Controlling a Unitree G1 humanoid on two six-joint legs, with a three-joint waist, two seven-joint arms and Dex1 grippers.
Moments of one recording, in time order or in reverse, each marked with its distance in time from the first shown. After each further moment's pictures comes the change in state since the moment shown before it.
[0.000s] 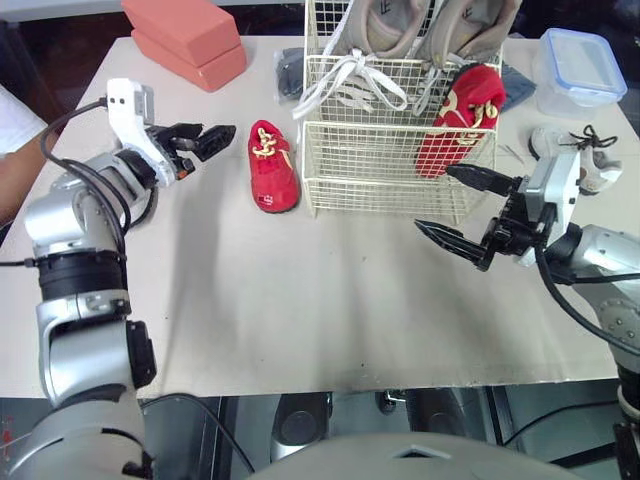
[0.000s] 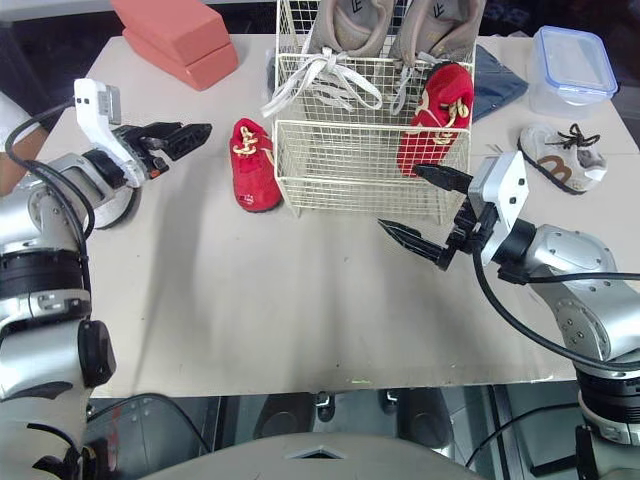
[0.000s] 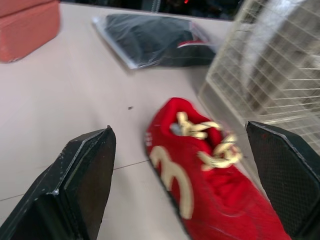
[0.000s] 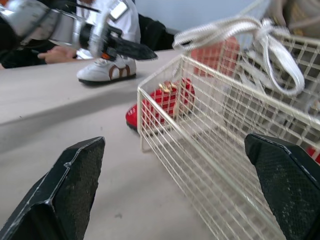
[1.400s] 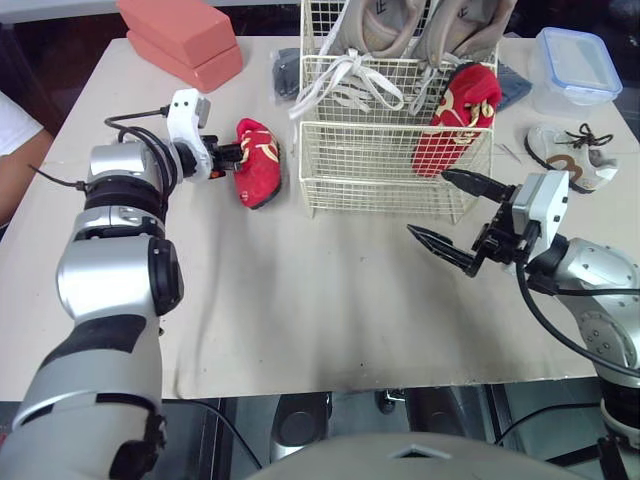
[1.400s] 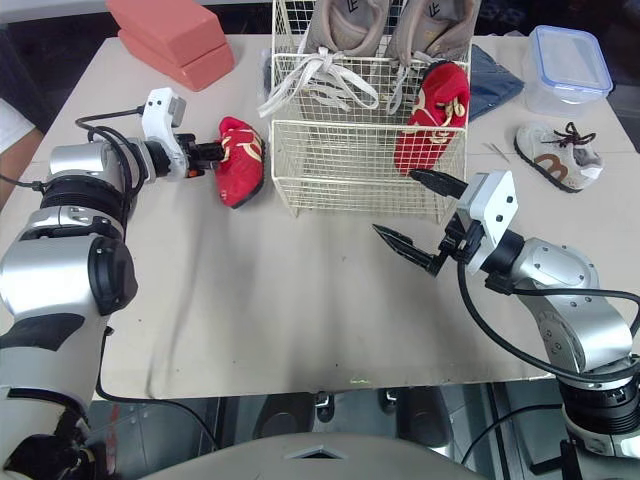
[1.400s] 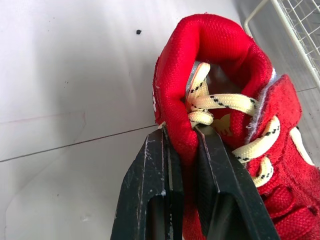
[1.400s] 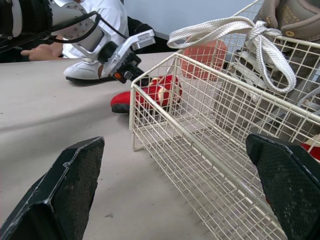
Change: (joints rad) left arm -0.406 -0.102 -0.097 0.669 0.321 -0.038 -0.044; right arm 0.057 0.069 0.034 -0.016 -0.115 -0.069 -0.031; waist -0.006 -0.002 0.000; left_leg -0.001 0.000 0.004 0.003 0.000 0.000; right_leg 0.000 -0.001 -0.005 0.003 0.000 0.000
